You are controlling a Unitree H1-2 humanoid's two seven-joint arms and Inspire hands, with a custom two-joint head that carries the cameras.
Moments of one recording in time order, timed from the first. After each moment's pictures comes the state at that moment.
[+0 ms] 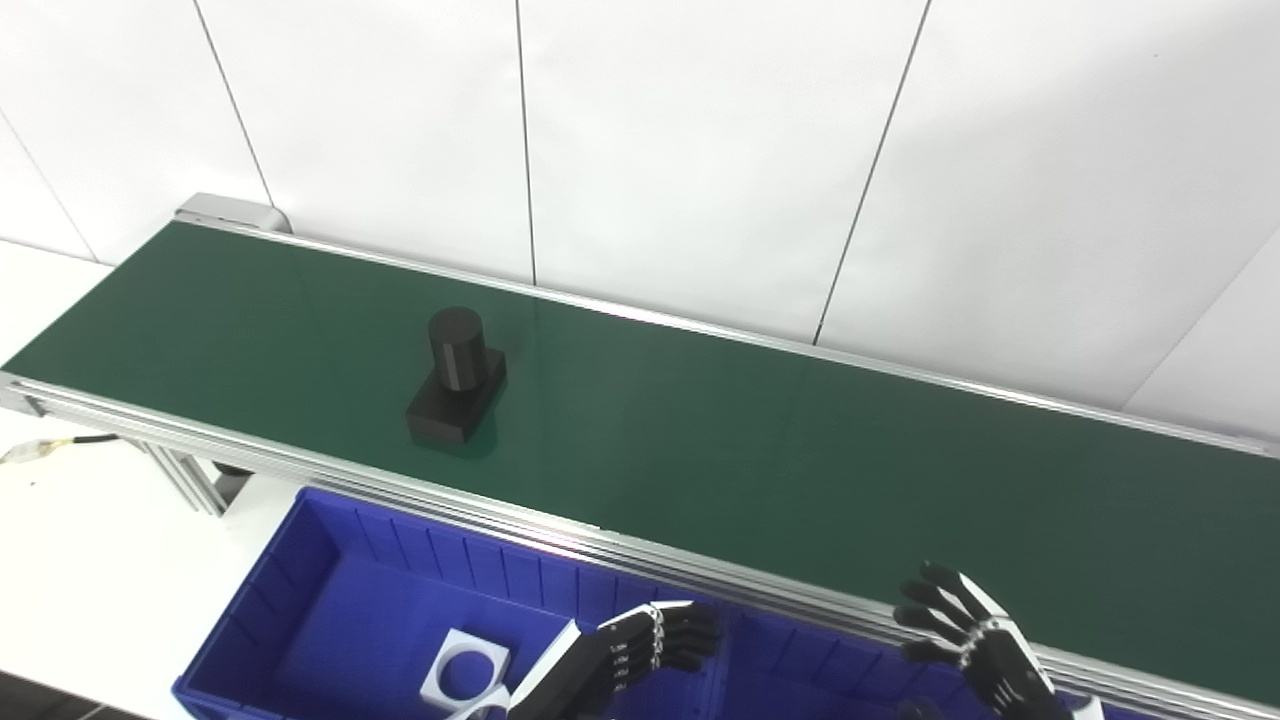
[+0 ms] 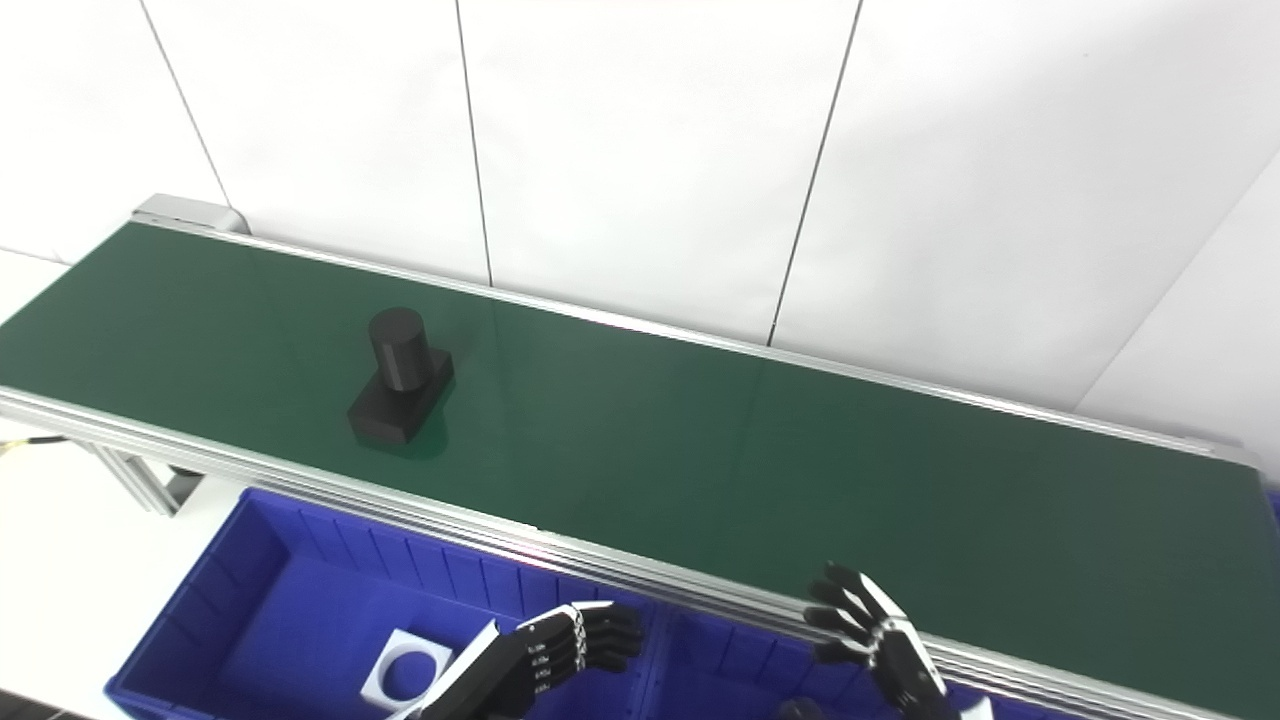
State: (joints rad) left arm 0.31 0.05 -0.26 -0.03 -0.05 -0.30 -0.24; right arm 0.33 -0.08 0.19 -0.46 -0.27 -0.16 0.08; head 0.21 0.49
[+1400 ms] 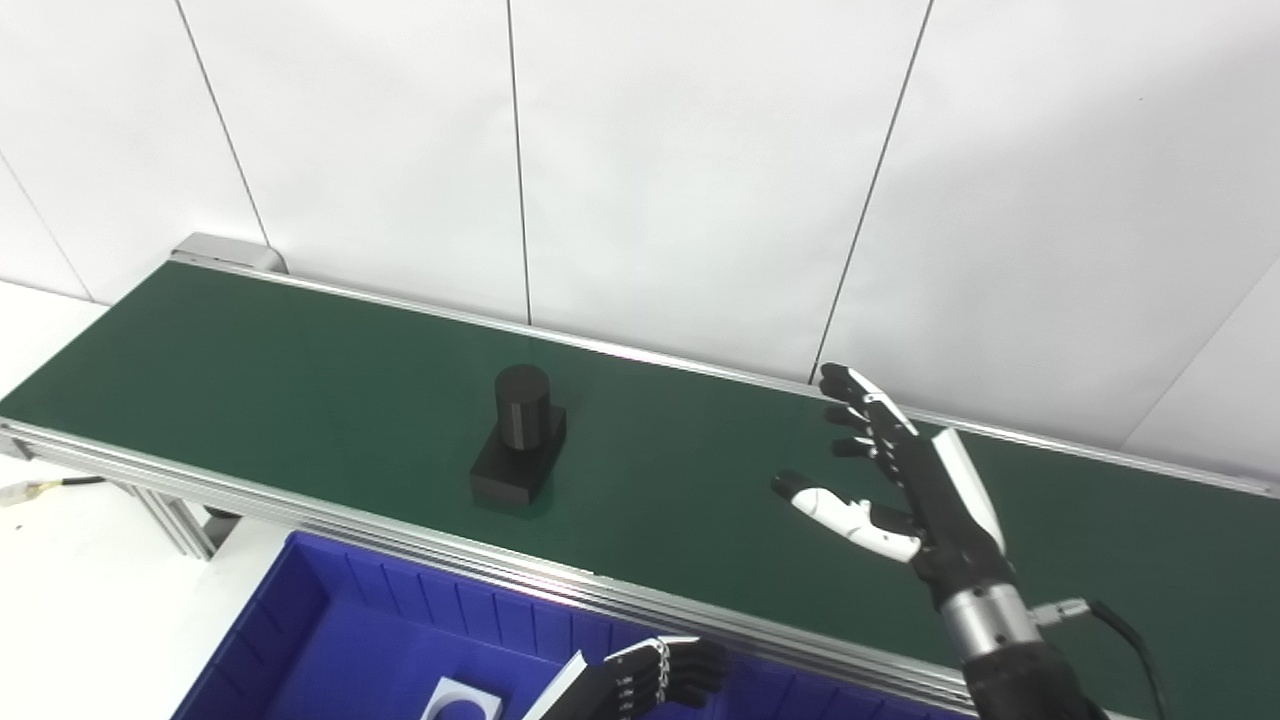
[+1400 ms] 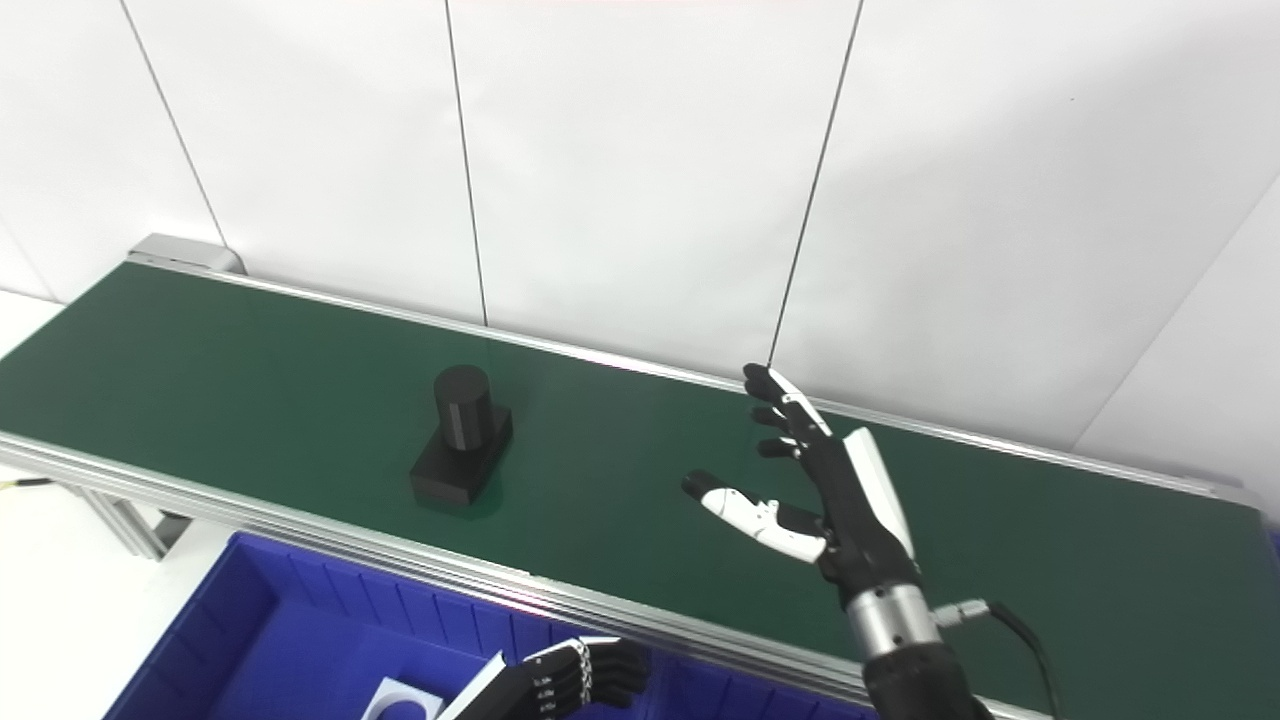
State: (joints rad) left arm 0.26 0.06 -0.25 0.04 -0.06 -0.32 -0.26; right arm -0.32 -0.08 0.23 -0.15 -0.33 0.22 0.21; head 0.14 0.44
